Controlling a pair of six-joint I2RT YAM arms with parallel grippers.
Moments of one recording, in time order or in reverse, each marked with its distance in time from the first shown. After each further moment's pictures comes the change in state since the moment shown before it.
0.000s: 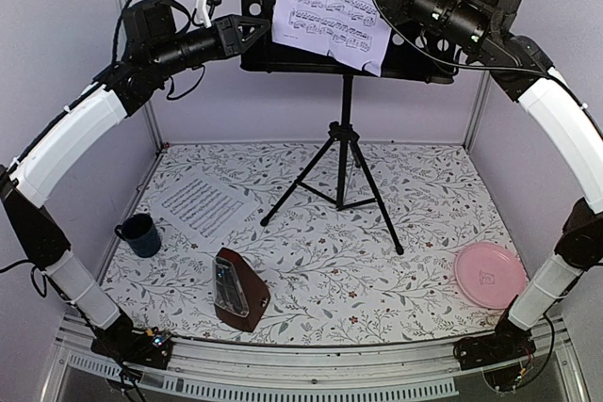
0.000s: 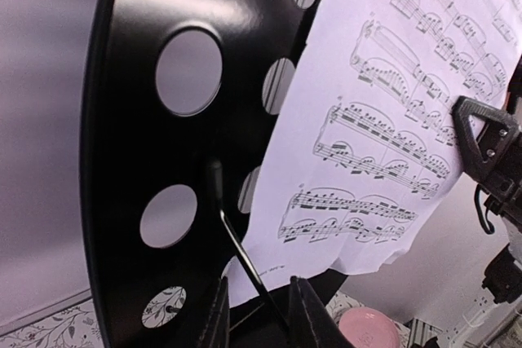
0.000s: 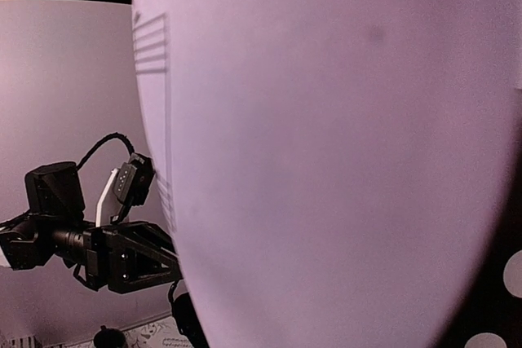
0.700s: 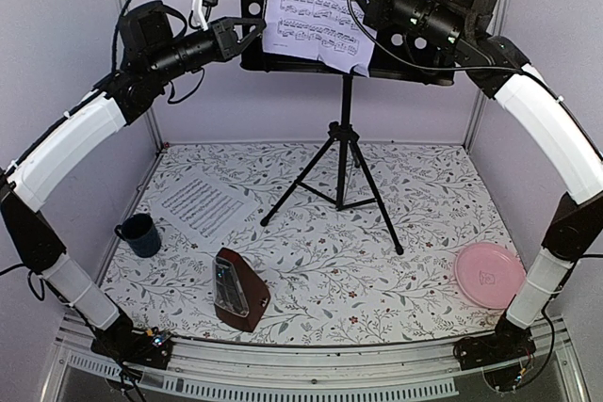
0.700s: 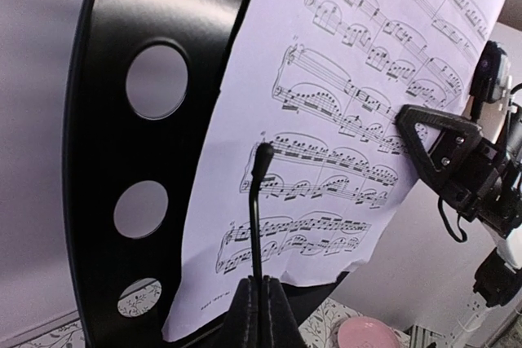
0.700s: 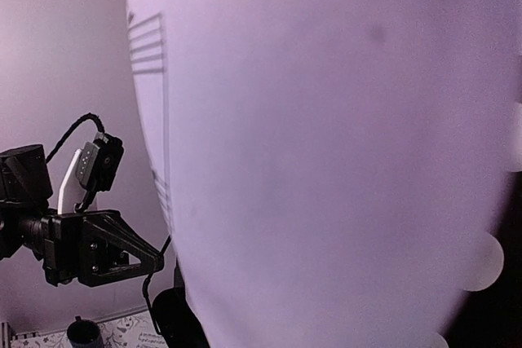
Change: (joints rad) left arm 0.000 -0.036 -0.088 0.122 0.014 -0.007; right arm -0.007 0.090 0.046 0.029 -0.008 -0.075
